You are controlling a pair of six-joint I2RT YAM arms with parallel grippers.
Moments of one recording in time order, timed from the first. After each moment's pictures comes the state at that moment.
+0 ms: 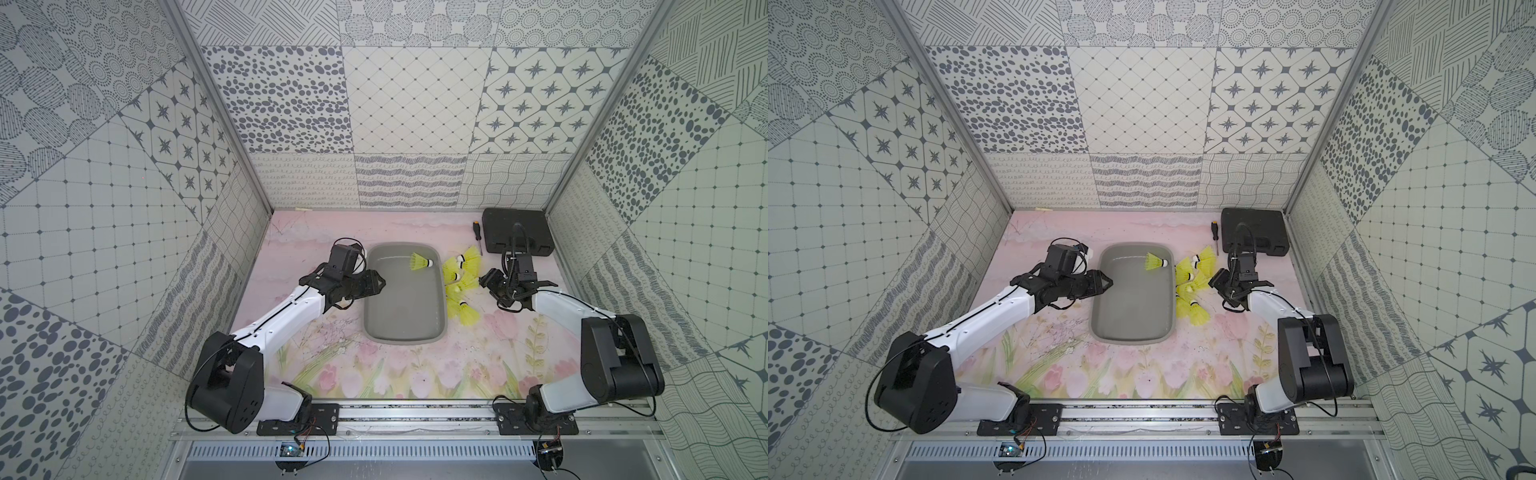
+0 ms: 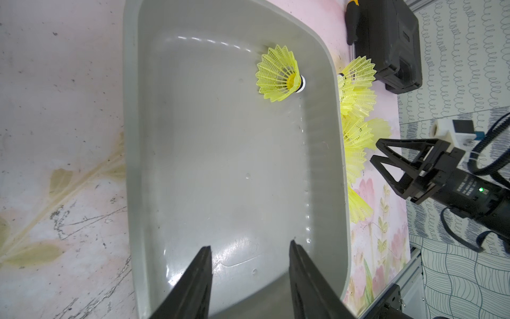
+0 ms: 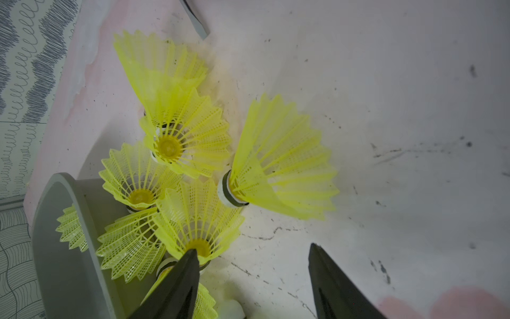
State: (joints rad) left arm -0.44 1.37 0.92 -0.37 0.31 -0.57; right arm 0.12 1.51 0.77 -0.20 -0.11 0.85
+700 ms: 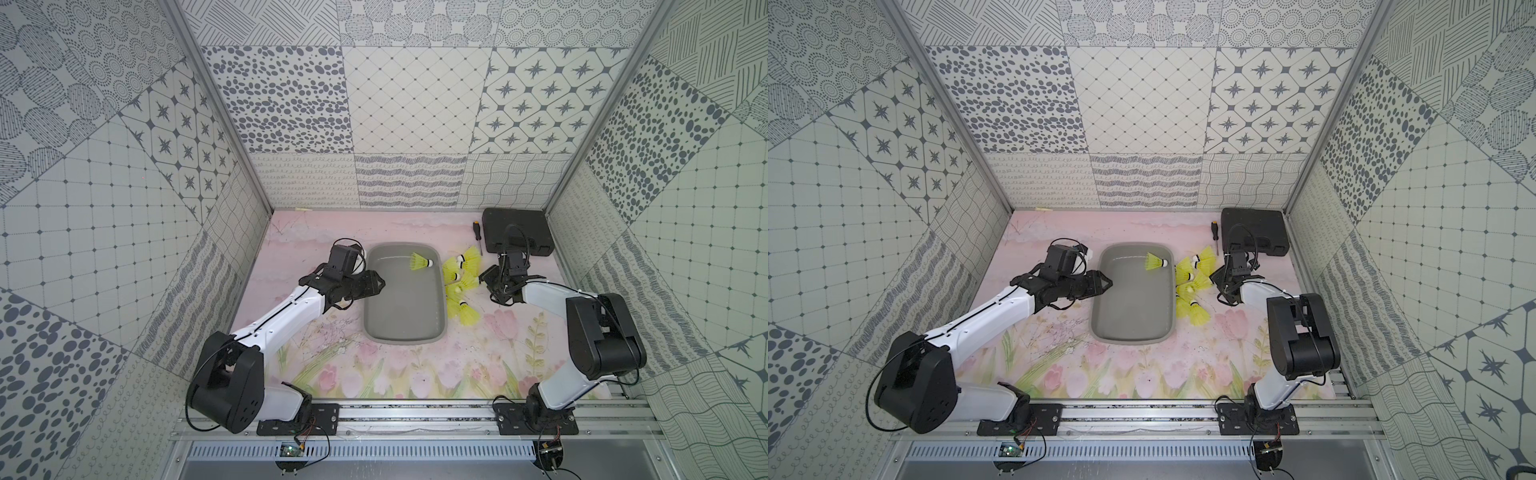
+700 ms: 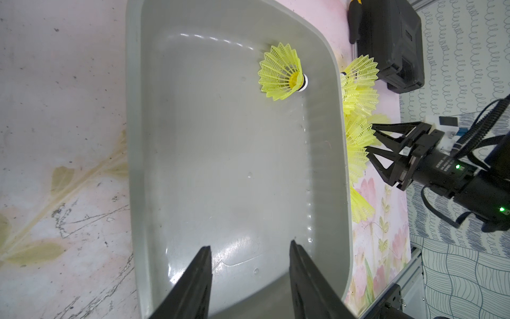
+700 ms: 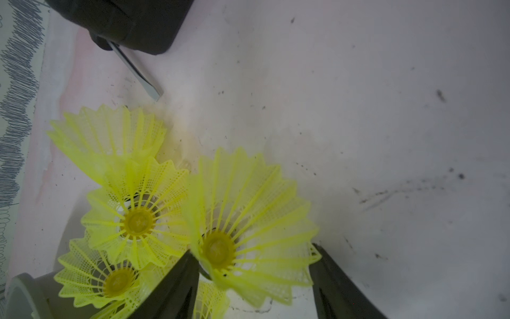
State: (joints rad) left arm -0.43 1.38 0.91 -0.37 0.31 -0.57; right arm 0.14 1.65 0.84 -0.14 0.06 1.02
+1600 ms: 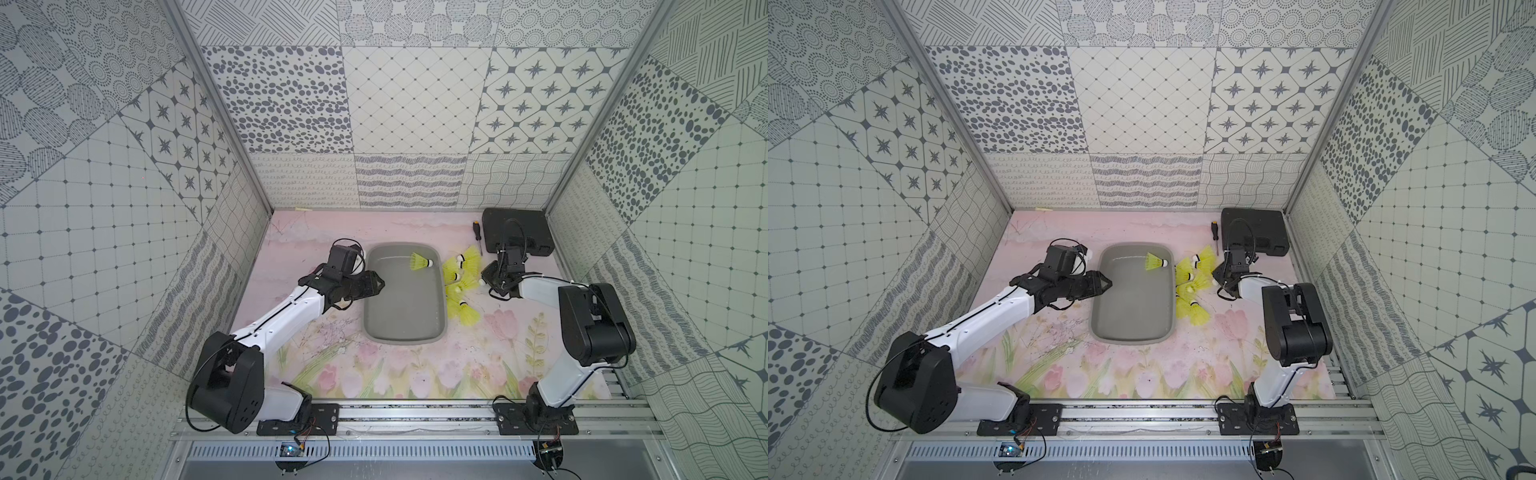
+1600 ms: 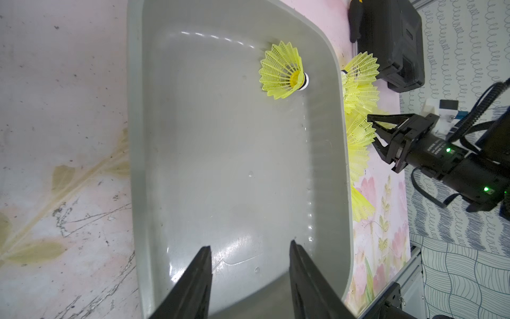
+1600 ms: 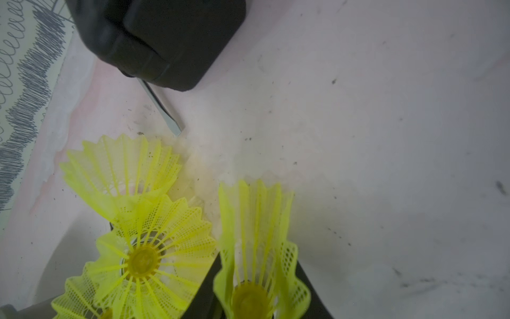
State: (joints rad) left arm -0.43 1.37 0.91 -0.37 0.32 -0.57; right arm 0.10 1.71 0.86 -0.02 0.08 0.90
